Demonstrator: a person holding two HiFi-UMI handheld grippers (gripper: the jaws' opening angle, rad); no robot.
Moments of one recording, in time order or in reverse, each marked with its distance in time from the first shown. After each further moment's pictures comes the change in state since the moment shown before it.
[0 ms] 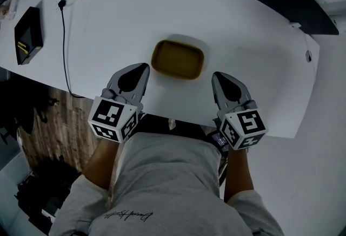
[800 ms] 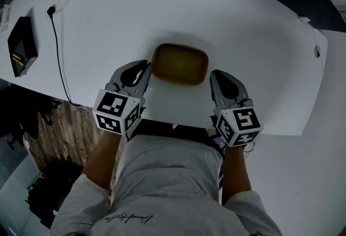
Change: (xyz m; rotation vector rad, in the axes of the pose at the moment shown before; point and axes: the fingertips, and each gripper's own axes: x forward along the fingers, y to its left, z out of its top) left arm 0.055 0.029 -0.041 0.011 0.157 -0.040; right arm 0.046 -0.021 -0.033 0.088 0.050 -0.074
